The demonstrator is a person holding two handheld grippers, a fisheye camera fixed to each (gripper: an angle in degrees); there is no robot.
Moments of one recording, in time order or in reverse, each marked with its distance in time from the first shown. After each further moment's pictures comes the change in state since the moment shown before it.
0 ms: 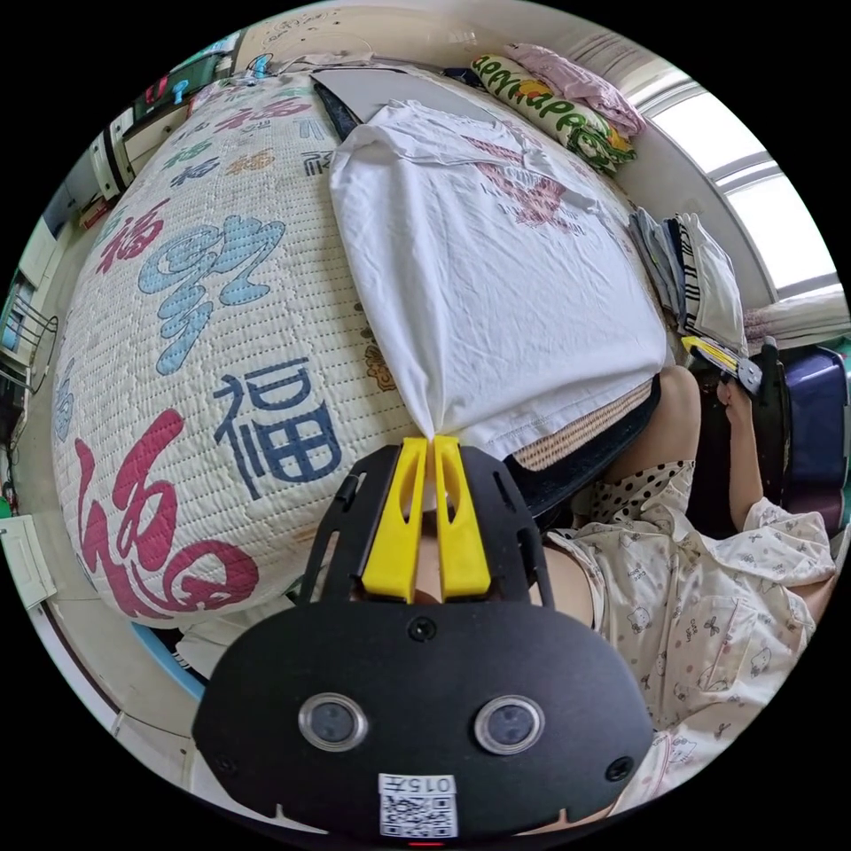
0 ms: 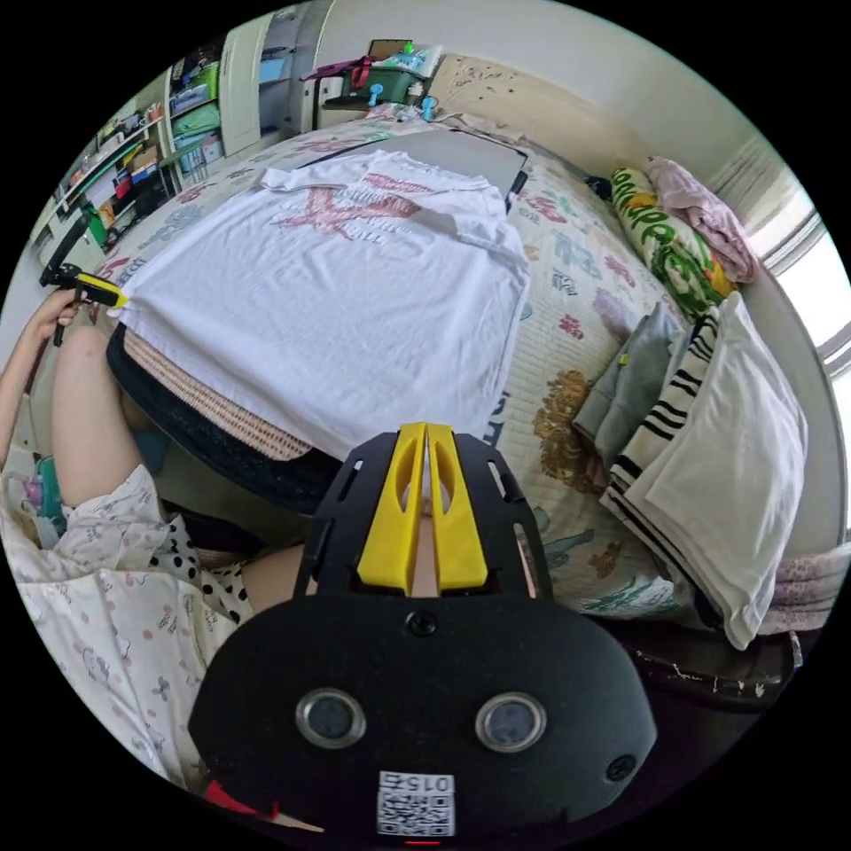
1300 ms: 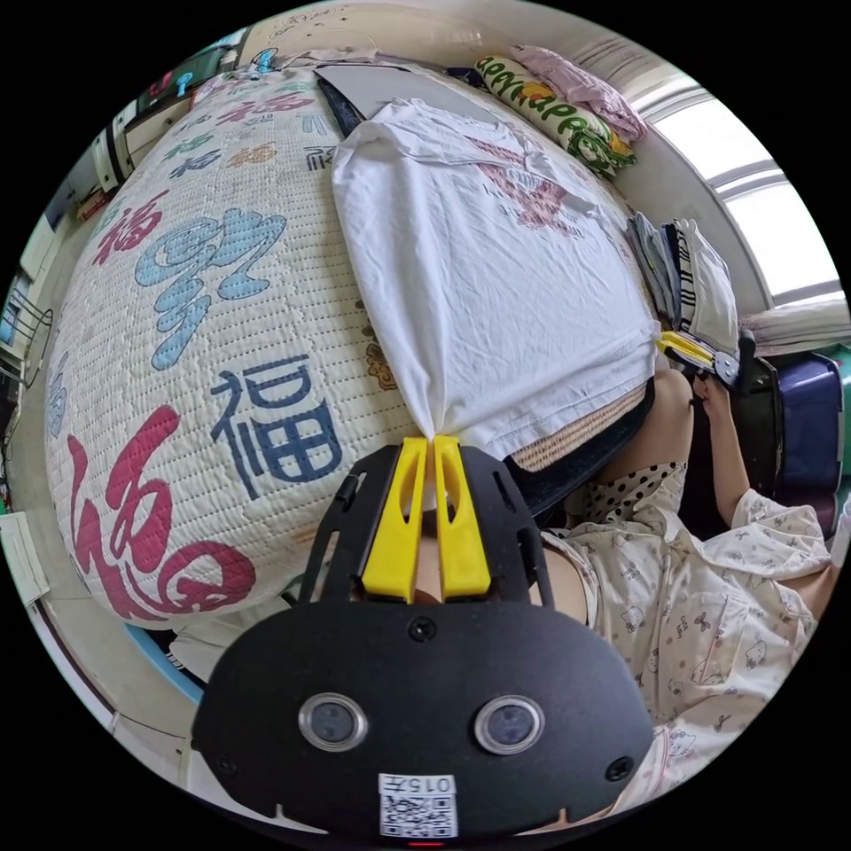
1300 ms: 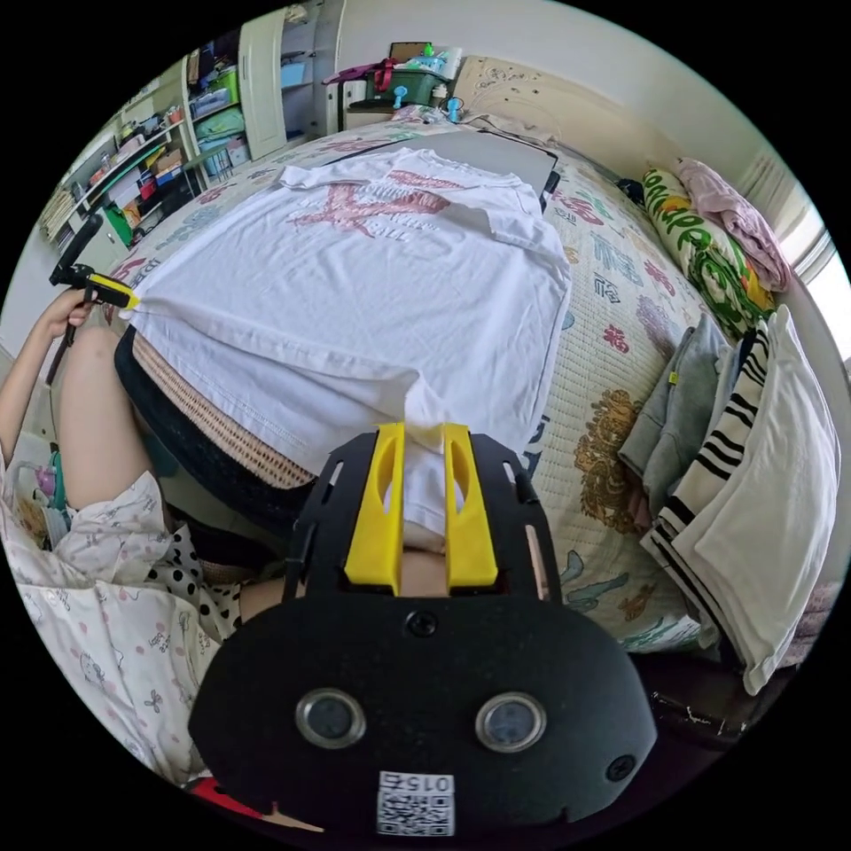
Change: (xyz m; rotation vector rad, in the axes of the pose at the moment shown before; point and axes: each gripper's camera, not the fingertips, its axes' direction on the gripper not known) left arm -0.060 0.000 -0.036 -0.004 0.028 -0.011; right arm 0.006 0.000 0.047 0.018 -0.109 -0.041
